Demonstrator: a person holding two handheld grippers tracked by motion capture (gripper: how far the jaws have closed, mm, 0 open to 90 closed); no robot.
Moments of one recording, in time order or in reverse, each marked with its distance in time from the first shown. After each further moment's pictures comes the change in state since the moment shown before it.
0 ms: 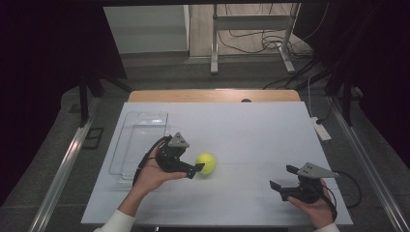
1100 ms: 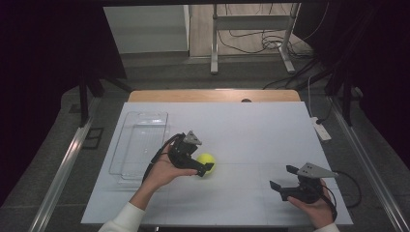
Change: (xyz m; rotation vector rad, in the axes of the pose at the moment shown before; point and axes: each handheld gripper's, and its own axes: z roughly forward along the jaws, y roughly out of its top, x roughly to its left) left arm -0.002 0.017 0.031 0.062 -0.021 0.018; right arm 0.000 -0.001 0.001 0.007 -0.003 0.004
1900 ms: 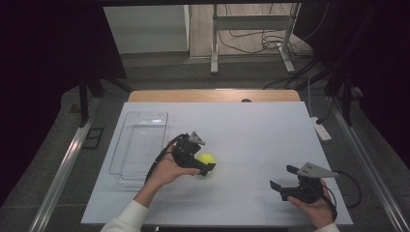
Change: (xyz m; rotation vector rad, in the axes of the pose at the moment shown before) left arm 0.004 0.001 0.018 0.050 0.006 -0.011; right arm 0.000 0.000 0.000 0.002 -0.003 0.001
